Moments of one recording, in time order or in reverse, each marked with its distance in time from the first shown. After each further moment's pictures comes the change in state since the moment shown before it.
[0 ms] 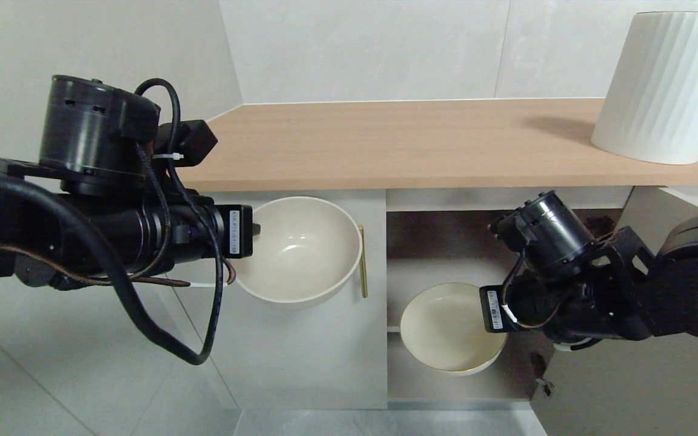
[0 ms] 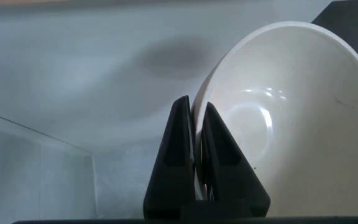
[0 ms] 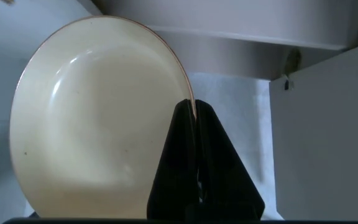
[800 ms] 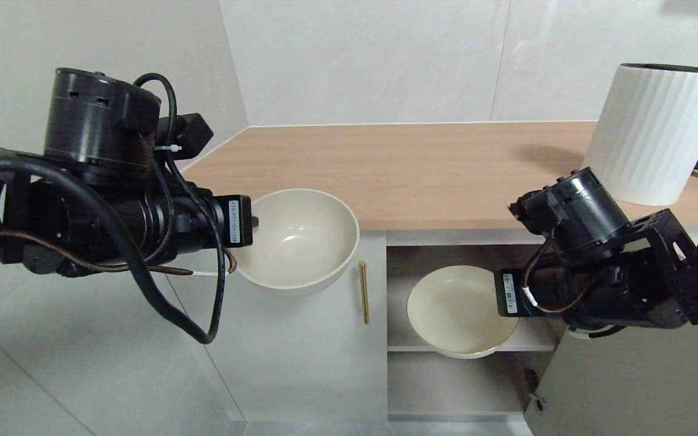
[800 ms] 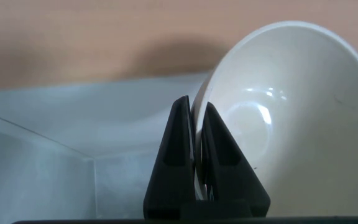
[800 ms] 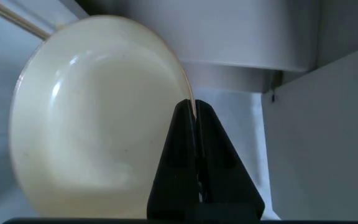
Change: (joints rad) left arm 0.020 0.021 -0.033 0.000 0.000 -0.030; right arm -0.029 -0.061 -0.007 0.001 0.000 -0.003
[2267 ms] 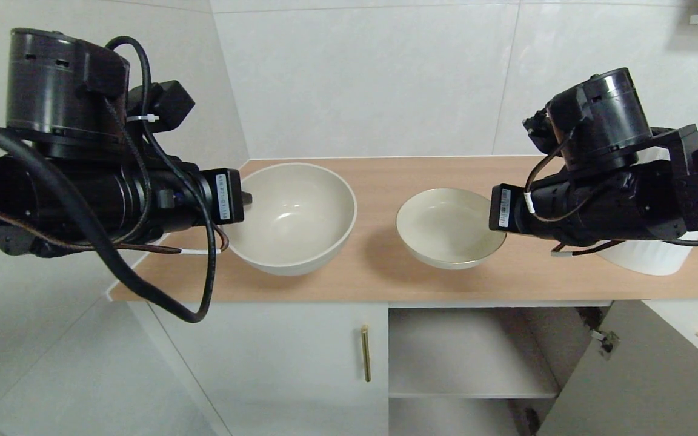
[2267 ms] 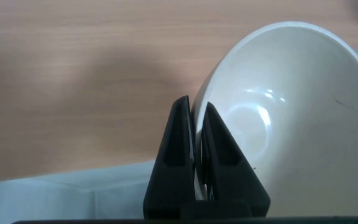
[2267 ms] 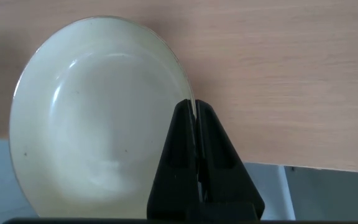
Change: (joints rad) left arm 0.005 -0.026 -0.052 -0.001 0.002 0.001; right arm -0.067 0.034 -0.277 -0.001 0.036 0.001
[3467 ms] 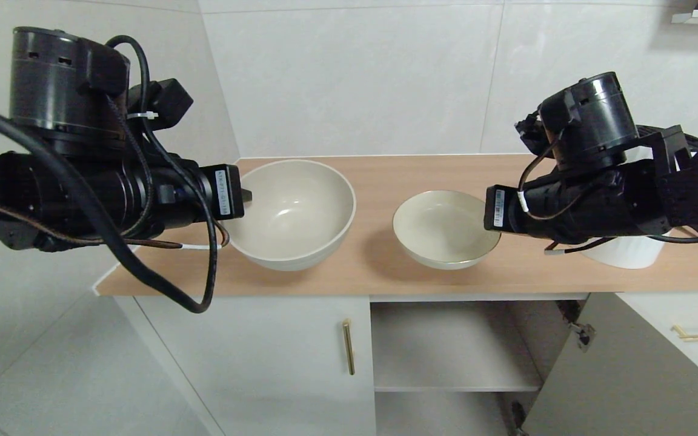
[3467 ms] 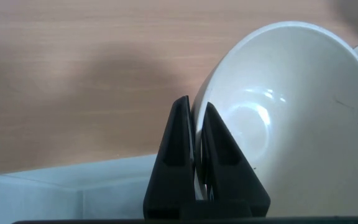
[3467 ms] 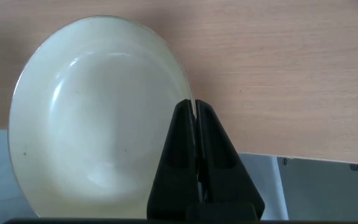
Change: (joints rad) left arm 0.013 0.010 -0.013 -0.001 -0.013 -0.016; right arm -0.012 0.029 -0.027 0.007 0.037 -0.012
